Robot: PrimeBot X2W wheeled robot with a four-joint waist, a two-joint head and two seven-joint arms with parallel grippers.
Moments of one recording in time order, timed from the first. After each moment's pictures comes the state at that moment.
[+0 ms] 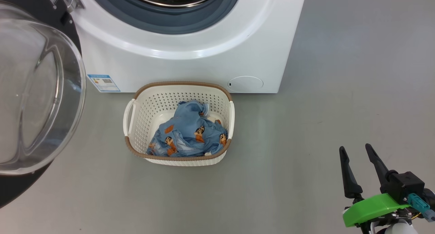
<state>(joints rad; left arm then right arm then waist) -0.38 0.06 0.72 0.41 -0.21 -0.09 -0.26 -0.11 -0.04 -0.15 0.21 0.06 0.13 -0.25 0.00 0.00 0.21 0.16</state>
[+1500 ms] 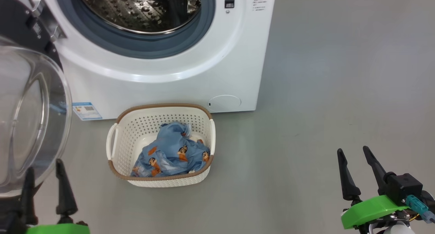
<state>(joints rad) -0.05 0.03 0.21 0.11 -0.26 -0.08 -0.26 -0.10 -0.04 -0.14 0.22 0.08 0.13 -0.25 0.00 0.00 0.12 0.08</state>
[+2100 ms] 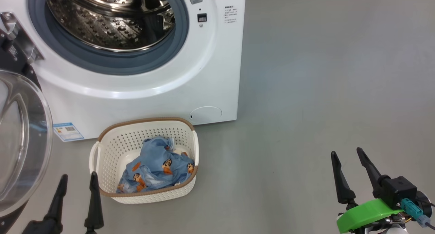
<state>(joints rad) 0.02 0.03 0.09 0.09 -0.15 -0.12 -0.26 -0.08 -0.04 -0.10 0.19 0.07 0.13 -0.25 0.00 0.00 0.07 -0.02</state>
